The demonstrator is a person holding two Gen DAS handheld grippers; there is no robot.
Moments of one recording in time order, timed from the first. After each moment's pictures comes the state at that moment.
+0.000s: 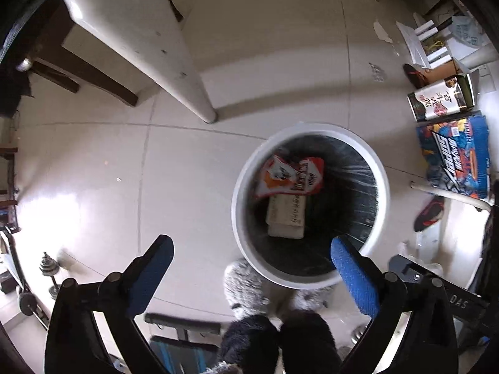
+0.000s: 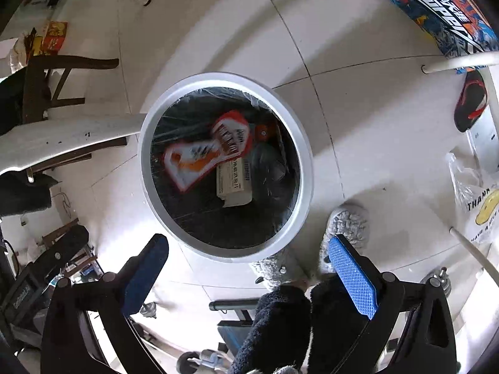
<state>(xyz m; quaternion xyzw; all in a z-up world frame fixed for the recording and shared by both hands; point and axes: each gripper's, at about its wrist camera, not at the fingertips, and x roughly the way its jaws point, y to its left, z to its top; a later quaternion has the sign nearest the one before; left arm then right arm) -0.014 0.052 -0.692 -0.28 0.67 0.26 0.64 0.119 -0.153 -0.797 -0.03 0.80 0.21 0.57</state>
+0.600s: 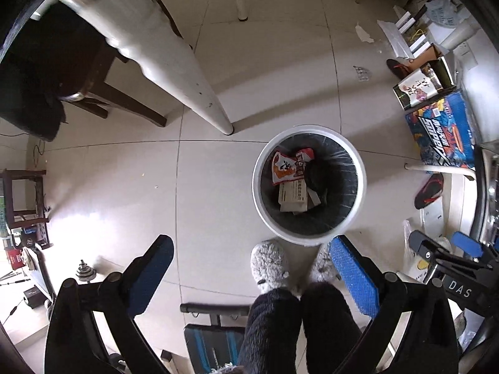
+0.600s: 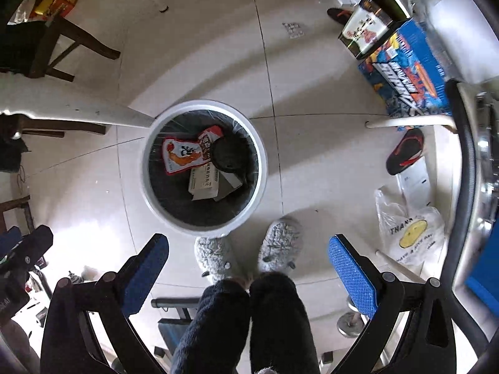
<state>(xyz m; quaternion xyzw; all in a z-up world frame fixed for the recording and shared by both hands) -0.030 0.021 -0.562 -0.22 0.68 0.26 0.65 0.101 -0.149 -0.656 -0.18 0.72 0.19 0.64</state>
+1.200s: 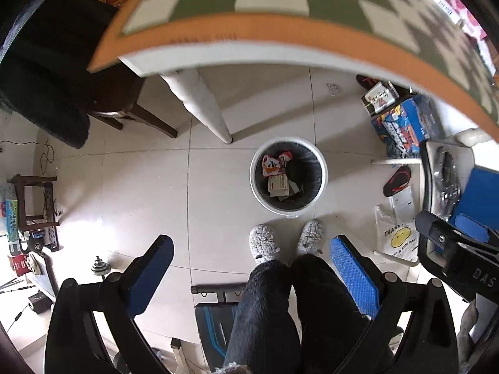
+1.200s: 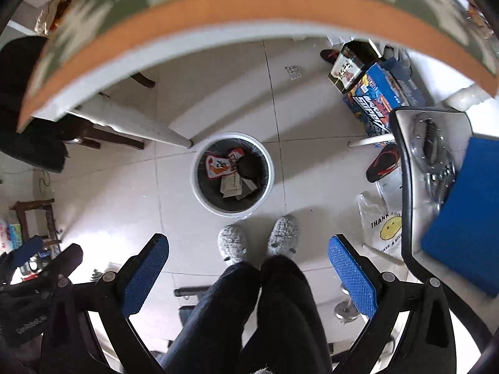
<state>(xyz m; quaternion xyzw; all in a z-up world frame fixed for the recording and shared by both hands) -0.061 0.001 -0.374 -0.22 0.66 0.24 0.68 0.061 -0.158 -0.414 -0.15 0.69 0.21 0.68</state>
